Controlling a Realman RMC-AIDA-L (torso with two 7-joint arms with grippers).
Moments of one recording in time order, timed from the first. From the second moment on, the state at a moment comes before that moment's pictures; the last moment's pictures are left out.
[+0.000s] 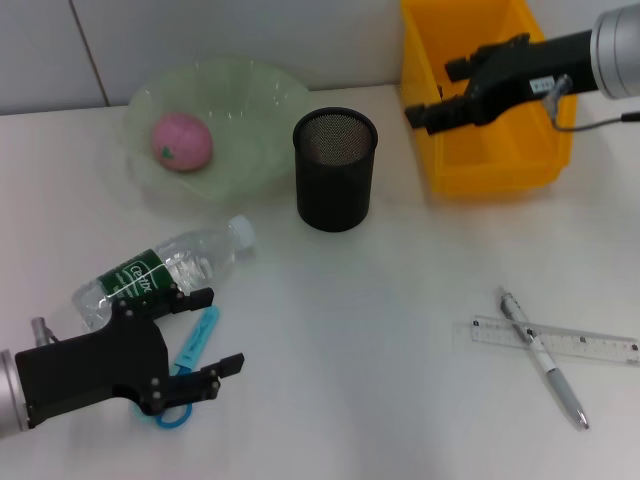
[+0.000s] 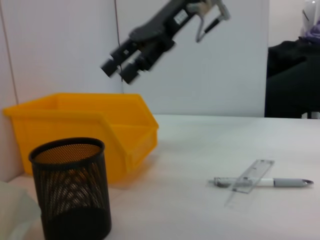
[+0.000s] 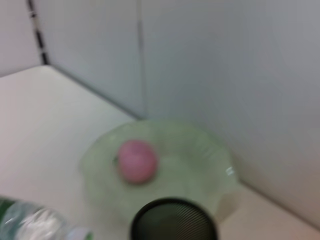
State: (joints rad) left arm -0.30 -2.06 1.11 0.63 1.63 1.47 -0.92; right arm 0.60 2.07 -1.00 -1.31 -2.28 -1.34 2.10
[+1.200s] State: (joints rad) left arm -0.26 -2.06 0.98 0.99 1.79 1.47 -1.28; right arm 0.62 2.04 -0.94 -1.27 -2.39 -1.66 2.00
